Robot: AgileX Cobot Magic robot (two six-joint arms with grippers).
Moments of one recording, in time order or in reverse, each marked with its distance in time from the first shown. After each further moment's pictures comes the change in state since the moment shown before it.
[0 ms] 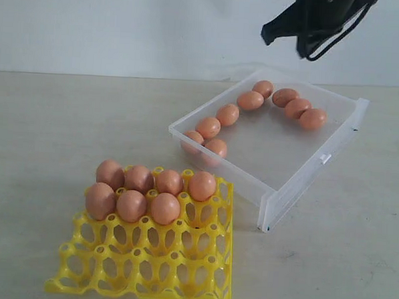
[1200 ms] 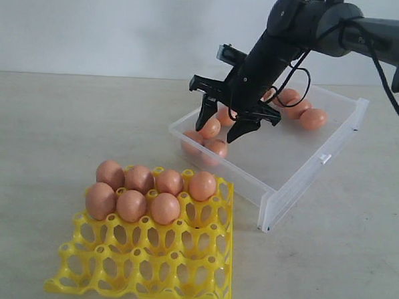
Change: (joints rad) left arm 0.000 0.000 0.000 0.000 0.000 0.000; right arm 0.016 0.348 -0.066 0.594 -0.017 0.245
